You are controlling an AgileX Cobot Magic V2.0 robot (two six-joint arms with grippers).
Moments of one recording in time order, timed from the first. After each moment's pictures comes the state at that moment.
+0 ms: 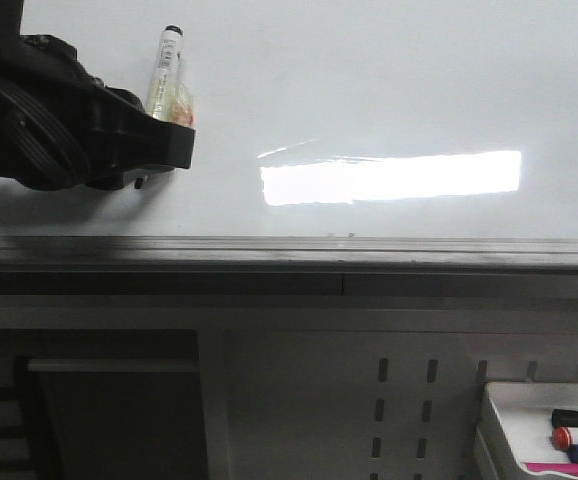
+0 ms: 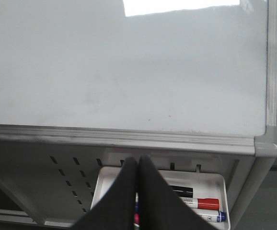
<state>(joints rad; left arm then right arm) -0.68 1.46 -0.59 -0.44 -0.45 0.27 0.06 0.30 -0.31 0.01 0.47 0.03</state>
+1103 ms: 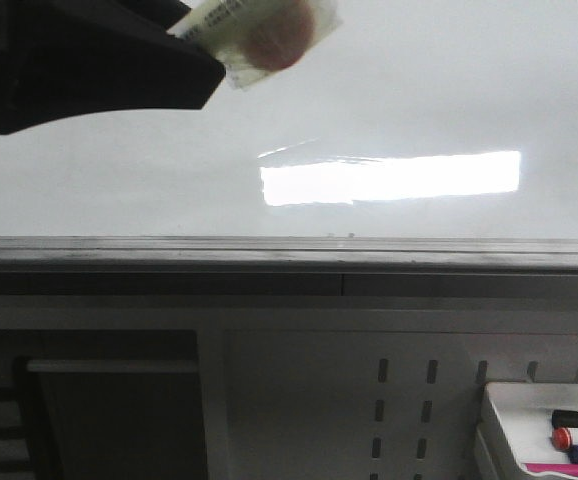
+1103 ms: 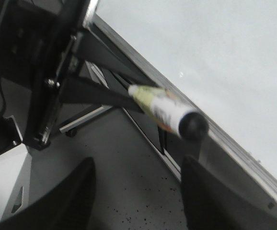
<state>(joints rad) -0.90 1.03 -0.52 0.40 -0.15 0.27 0.83 0.84 -0.78 0.30 0.49 -0.27</state>
